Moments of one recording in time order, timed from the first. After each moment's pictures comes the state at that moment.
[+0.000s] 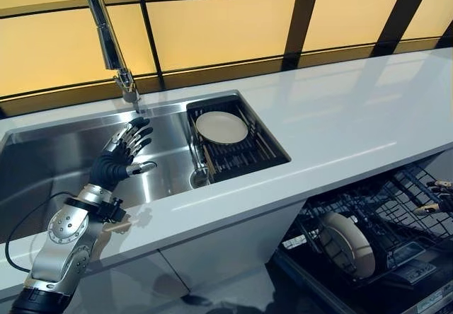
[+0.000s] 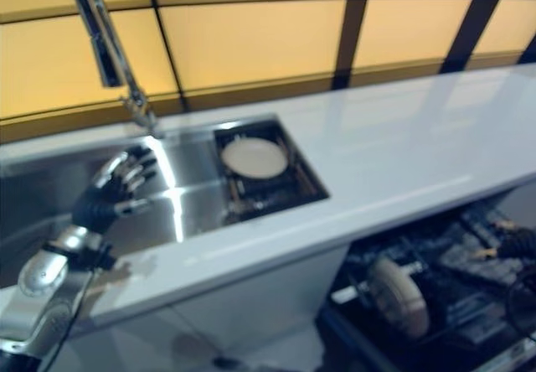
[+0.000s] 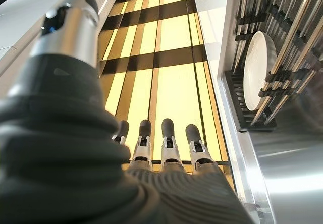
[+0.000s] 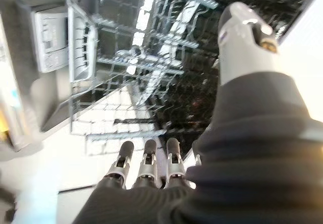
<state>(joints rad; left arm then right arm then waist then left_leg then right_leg) -0.13 0.77 0.03 -0.12 -0.69 -0.20 -0.16 -0.18 -1.21 -0.14 0.42 -0.02 0.45 0.45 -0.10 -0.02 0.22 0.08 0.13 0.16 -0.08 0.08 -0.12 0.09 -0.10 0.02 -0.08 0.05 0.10</state>
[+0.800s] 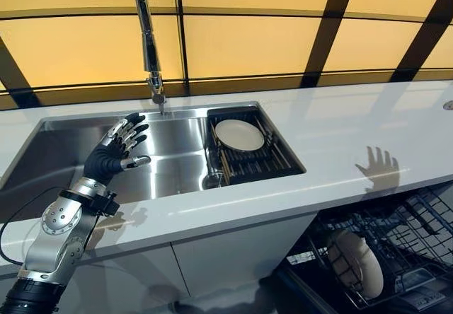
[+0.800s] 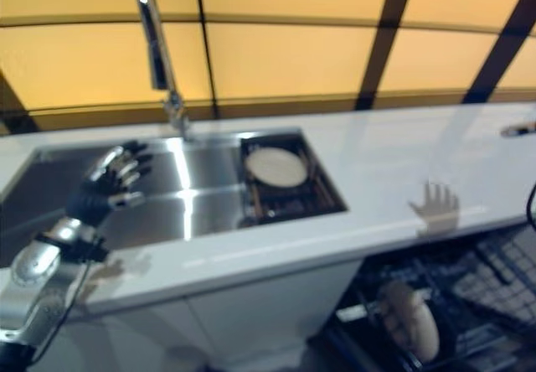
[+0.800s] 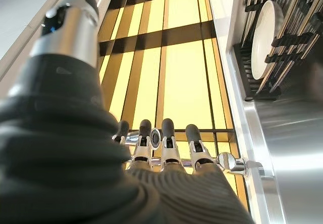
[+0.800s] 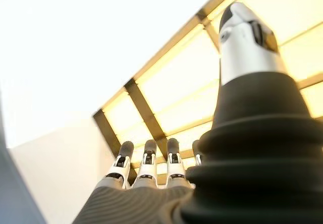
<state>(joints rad) -0.17 0.80 0.05 -0.05 -0.73 -0.18 -0.22 -0.88 -1.36 0.23 0.44 0.17 0.44 0.11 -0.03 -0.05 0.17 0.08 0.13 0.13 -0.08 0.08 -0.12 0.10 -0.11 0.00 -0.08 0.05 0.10</state>
